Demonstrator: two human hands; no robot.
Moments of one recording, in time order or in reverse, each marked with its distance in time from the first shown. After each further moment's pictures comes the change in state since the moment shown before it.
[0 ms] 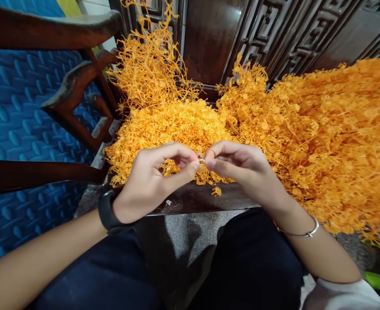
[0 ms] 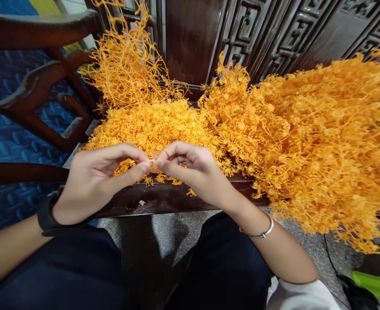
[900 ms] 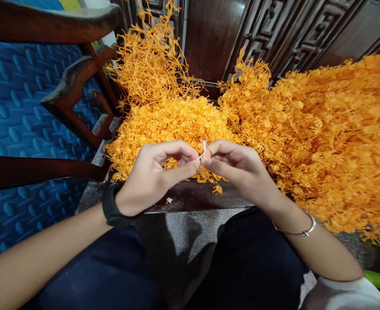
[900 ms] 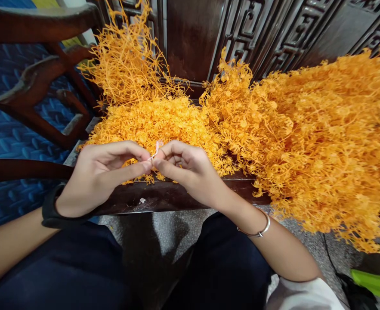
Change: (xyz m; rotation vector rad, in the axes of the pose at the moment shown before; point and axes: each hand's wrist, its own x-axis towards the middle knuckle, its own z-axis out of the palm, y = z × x) left_hand 0.003 0.000 0.001 -0.088 -0.015 -0.101; right_hand 0.001 0.009 0.009 0.090 -0.007 -0.006
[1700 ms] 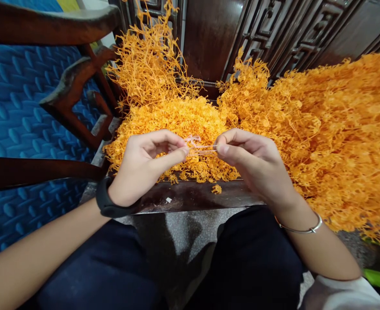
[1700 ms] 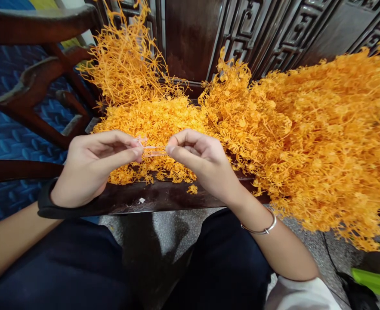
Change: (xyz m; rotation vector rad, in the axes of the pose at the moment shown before) left_hand 0.007 -0.010 -0.004 -0.153 0.174 -0.029; right_hand 0.000 -0.004 -0.010 0.048 0.187 -0.054
